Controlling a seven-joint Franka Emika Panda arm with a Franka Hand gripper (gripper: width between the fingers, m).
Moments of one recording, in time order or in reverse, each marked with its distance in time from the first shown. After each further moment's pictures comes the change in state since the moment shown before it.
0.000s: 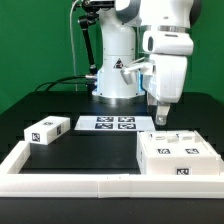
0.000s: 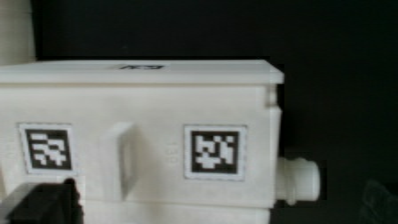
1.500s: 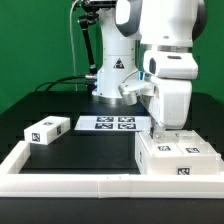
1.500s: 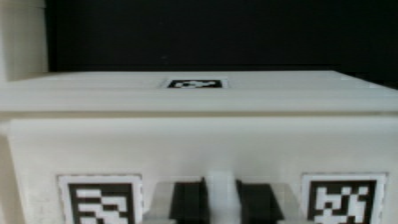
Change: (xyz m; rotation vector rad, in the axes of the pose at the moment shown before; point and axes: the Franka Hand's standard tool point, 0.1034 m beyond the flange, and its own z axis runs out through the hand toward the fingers) arm -0.006 0.046 0.041 0.075 -0.007 -0.053
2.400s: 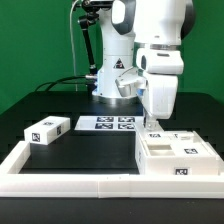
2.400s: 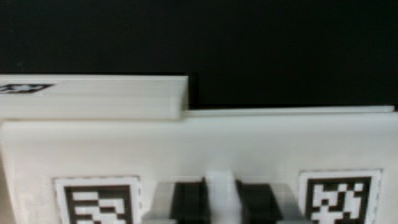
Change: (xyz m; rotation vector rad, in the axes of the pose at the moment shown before) arm -0.001 -0.064 -0.002 0.036 -0.002 0.017
